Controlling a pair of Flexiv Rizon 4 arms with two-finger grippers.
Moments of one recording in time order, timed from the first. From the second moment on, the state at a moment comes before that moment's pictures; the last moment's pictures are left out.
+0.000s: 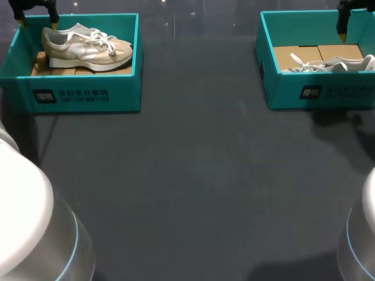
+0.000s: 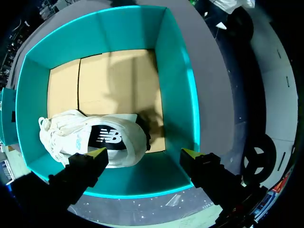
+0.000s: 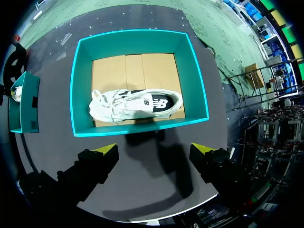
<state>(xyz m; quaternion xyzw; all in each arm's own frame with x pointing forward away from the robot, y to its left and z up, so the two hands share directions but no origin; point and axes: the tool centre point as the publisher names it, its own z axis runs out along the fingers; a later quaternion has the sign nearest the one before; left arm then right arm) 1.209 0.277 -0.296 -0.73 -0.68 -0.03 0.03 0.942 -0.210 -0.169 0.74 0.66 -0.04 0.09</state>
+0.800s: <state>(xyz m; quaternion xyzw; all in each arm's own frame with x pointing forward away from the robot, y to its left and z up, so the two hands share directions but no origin) 1.202 0.275 -0.331 -0.73 -0.68 -0.02 0.04 0.942 -0.210 -0.169 0.74 0.66 -0.04 0.09</state>
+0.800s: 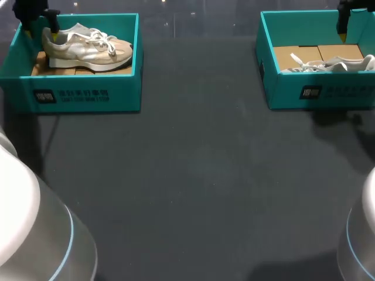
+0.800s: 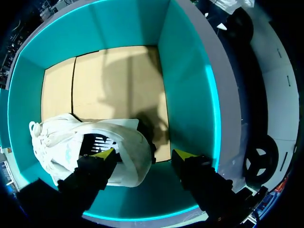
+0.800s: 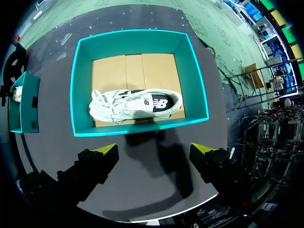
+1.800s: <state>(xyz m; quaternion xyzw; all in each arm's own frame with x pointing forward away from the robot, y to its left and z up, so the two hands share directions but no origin) 1.197 0.276 -0.373 -0.72 -0.69 -0.04 0.05 0.942 -0.210 -0.169 0.74 0.66 -0.04 0.09</state>
